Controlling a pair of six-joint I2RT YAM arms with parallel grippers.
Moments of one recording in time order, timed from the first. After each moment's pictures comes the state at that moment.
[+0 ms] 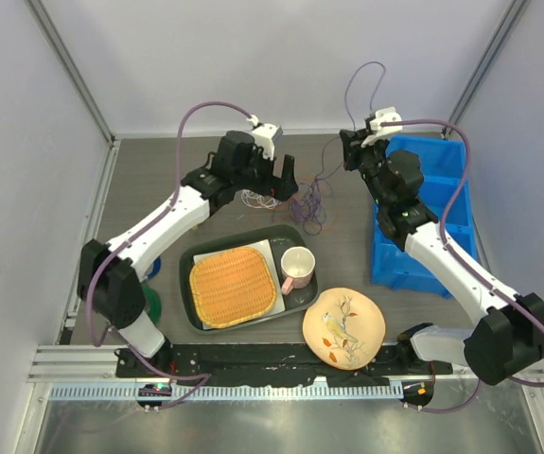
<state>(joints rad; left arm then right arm) -0.61 1.61 1.47 -0.33 0.16 -0.21 0.41 1.26 1.02 0.38 0.05 0.00</state>
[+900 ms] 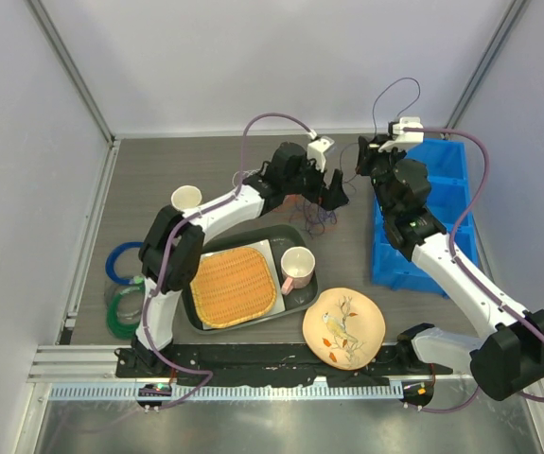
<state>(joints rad) -0.71 2.06 1.65 0.00 0.39 -0.21 0.40 1.16 0.96 0.34 0.29 0.13</state>
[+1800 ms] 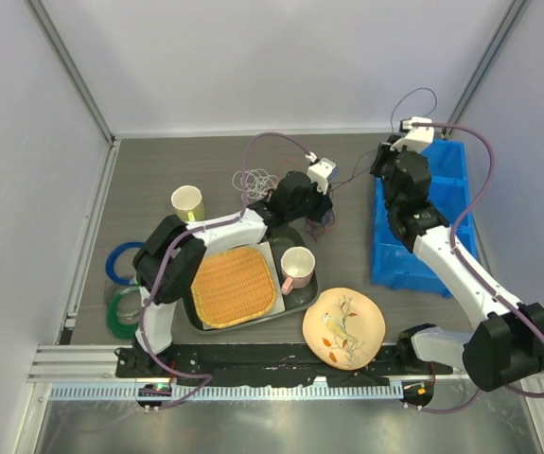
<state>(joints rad) -0.82 2.01 1.41 0.25 0.10 -0.18 0.31 1.19 0.97 0.23 0.39 0.16</state>
